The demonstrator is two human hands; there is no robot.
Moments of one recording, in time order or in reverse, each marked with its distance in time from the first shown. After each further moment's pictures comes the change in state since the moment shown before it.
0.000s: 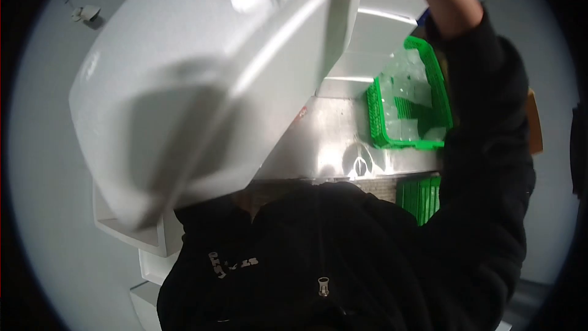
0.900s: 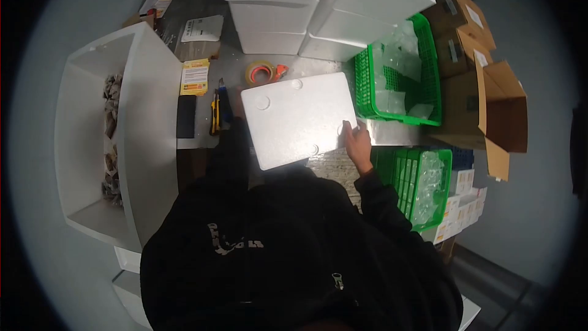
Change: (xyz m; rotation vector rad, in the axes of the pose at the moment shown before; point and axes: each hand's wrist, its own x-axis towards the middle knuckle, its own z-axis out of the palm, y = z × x) left_hand -0.119 -0.315 -0.125 -0.310 -0.642 -0.769; right_hand -0.248 -0.138 0.475 0.794 0.020 1.079
